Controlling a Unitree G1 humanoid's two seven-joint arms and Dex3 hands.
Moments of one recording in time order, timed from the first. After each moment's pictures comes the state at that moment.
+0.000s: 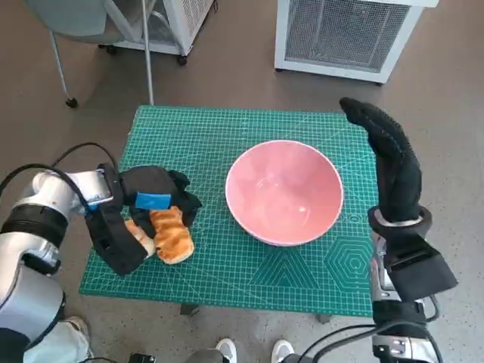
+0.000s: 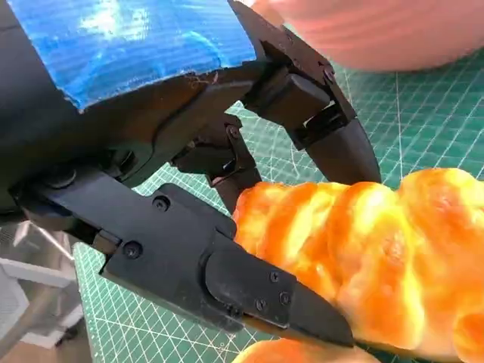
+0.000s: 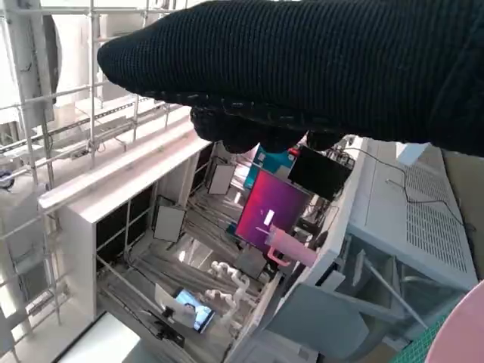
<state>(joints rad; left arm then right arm) -1.11 0.73 -0.89 1.15 1.15 -1.01 0.37 -0.55 -0.18 -0.10 0.45 0.05 -0.84 0.16</state>
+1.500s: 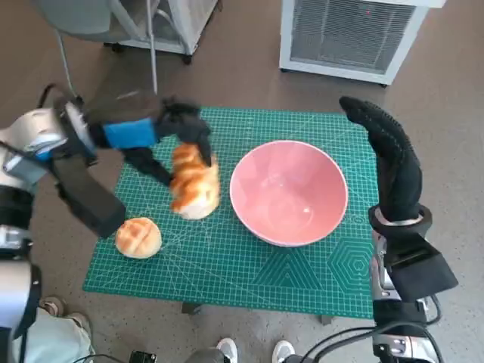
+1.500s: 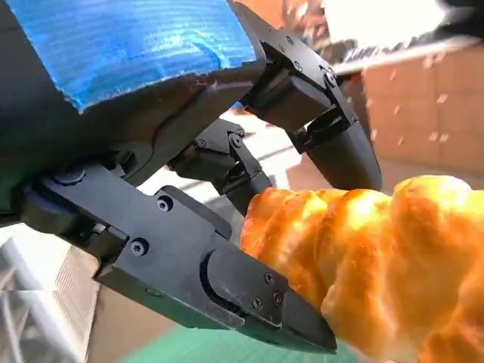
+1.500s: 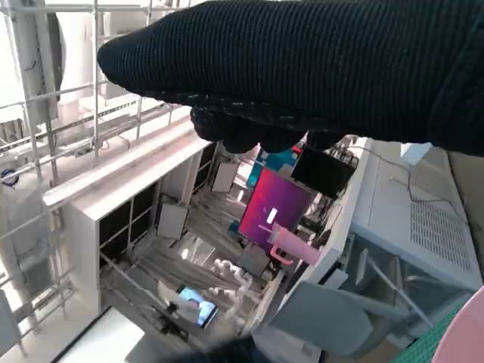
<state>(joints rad) -1.22 0.74 -0.43 0.97 0.66 -1.12 -0.11 -0.55 -0.18 -0.10 0.45 0.04 -0.84 0.16</state>
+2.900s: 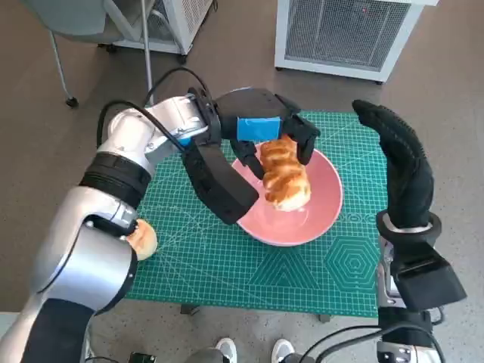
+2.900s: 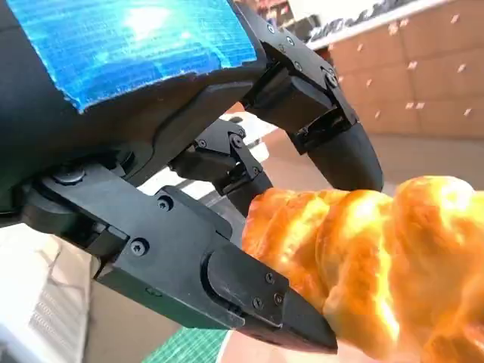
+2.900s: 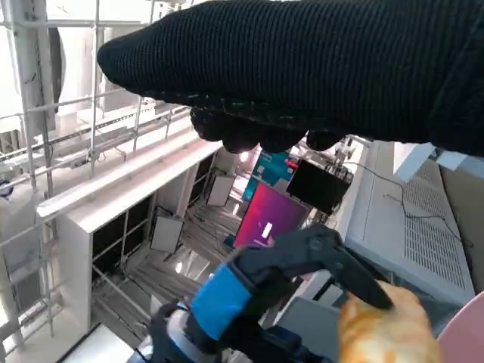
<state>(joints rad) -1.42 0.33 -0.66 1.20 0.90 -0.81 0.04 -0.50 -0.19 -0.12 0.37 0.03 -0.82 0.13</state>
